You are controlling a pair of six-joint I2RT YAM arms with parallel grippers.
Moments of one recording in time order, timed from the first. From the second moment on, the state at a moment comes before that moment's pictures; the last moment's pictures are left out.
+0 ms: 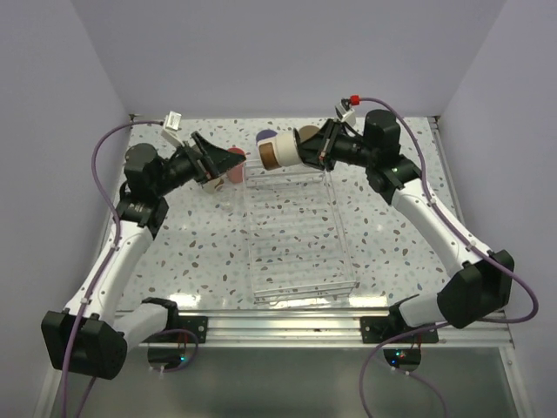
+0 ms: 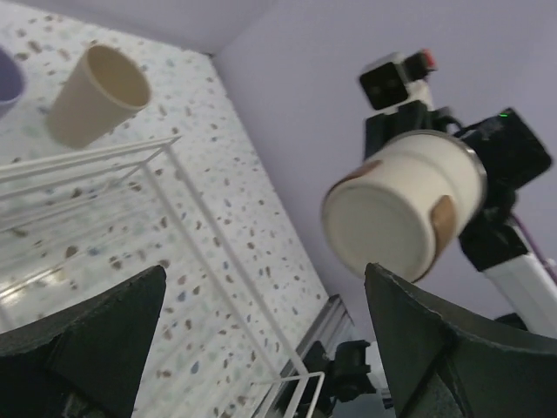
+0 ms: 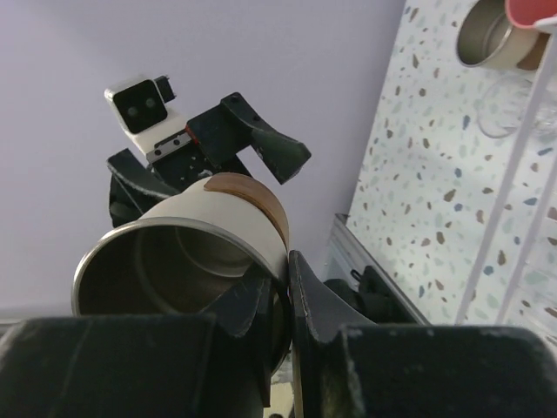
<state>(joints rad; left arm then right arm) -0.15 1.07 0.95 0.03 0.66 -0.86 0.41 1.40 1.31 -0.11 -0.69 1.15</state>
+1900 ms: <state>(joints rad) -0.31 1.62 1.74 -0.48 0.58 -0.43 0.46 1.34 1.50 -0.93 -0.02 0.76</state>
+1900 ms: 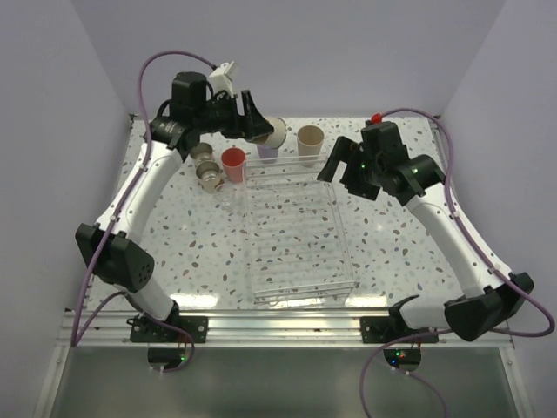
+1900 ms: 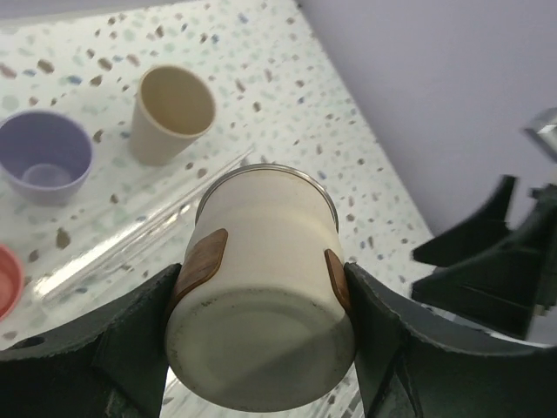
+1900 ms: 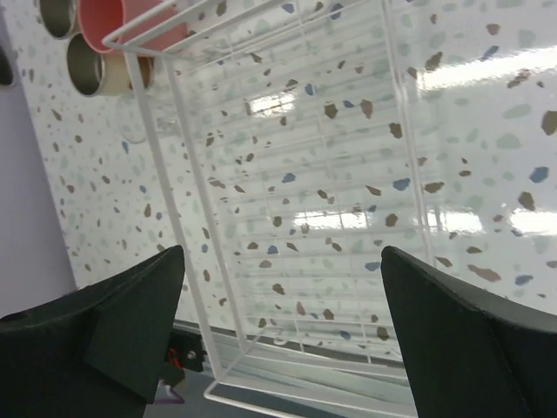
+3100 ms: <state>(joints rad) -0.59 2.06 1.91 -0.90 -0.12 -0.15 0.46 1.20 1.42 -1.09 0.14 0.62</state>
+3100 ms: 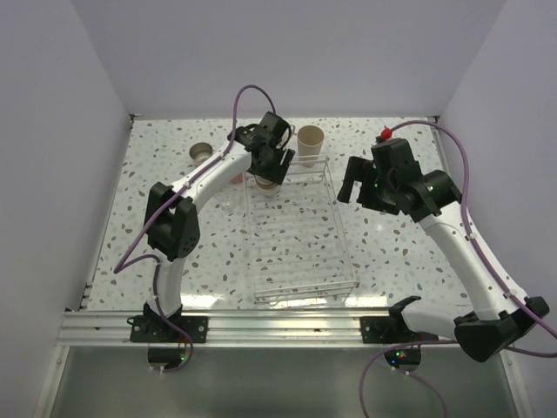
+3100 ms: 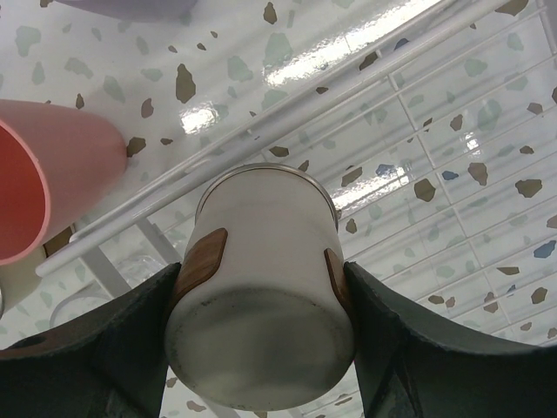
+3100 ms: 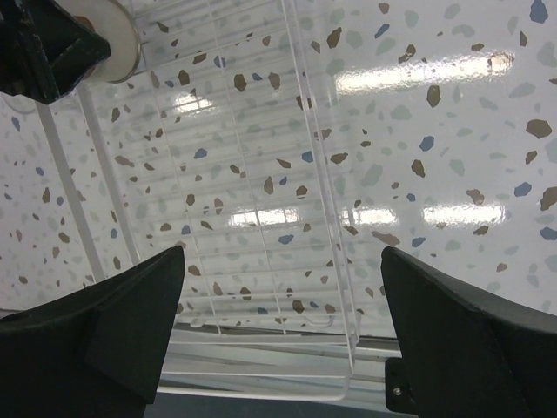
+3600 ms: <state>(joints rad) -0.59 2.09 1.90 -0.90 -0.13 -0.14 0.46 1.26 1.42 -1.09 0.11 0.60</state>
